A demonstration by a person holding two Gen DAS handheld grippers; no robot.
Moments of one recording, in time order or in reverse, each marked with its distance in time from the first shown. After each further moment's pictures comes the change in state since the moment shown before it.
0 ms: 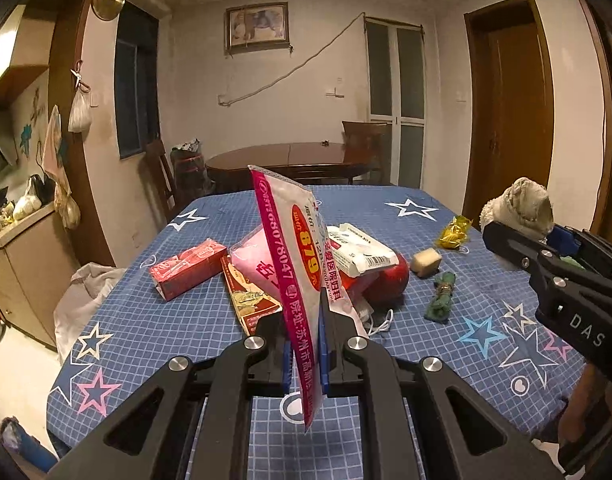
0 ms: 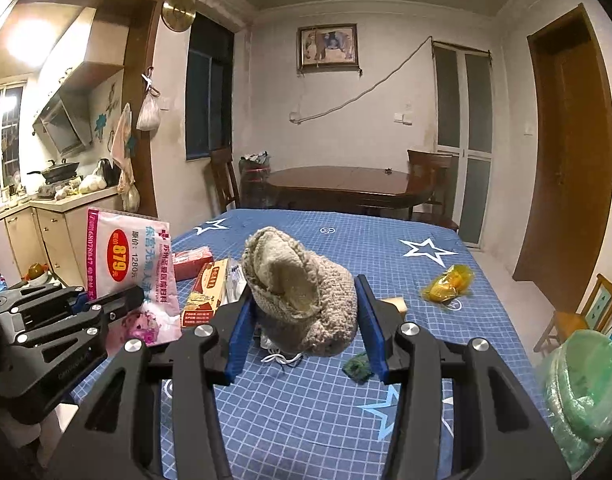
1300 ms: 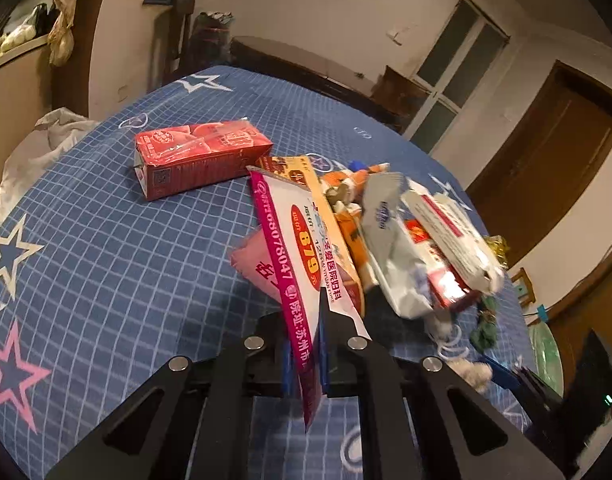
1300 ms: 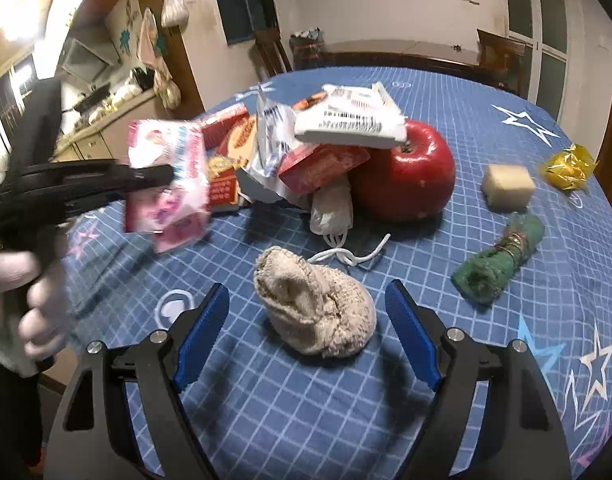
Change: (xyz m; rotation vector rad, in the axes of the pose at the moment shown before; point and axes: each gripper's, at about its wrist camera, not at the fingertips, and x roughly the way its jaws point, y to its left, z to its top) left arm 0.156 0.137 -0.021 -0.425 0.318 -0.173; right arm 0.121 0.029 -0.066 0.011 0.483 0.246
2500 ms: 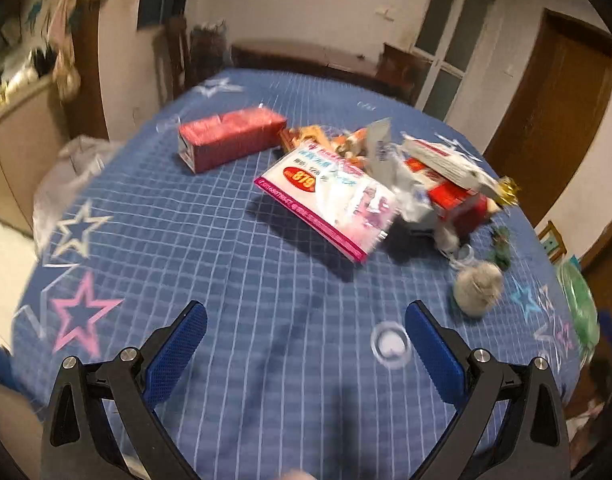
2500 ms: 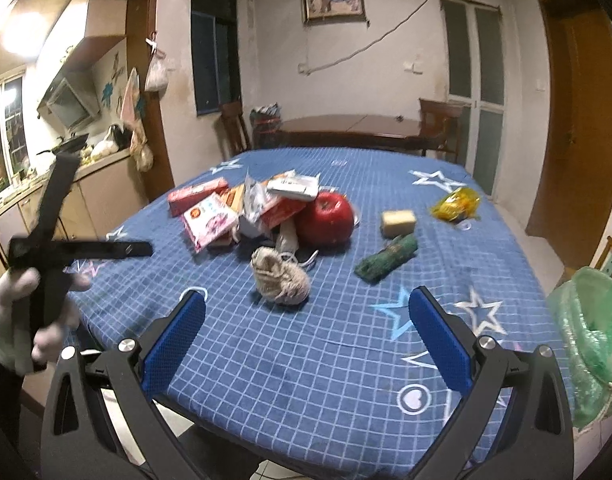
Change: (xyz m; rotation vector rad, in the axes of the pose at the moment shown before) left arm -0.041 -0.003 -0.044 0.131 0.053 0.134; right arm -0.133 0.013 -0.067 0.034 -0.293 -0.167
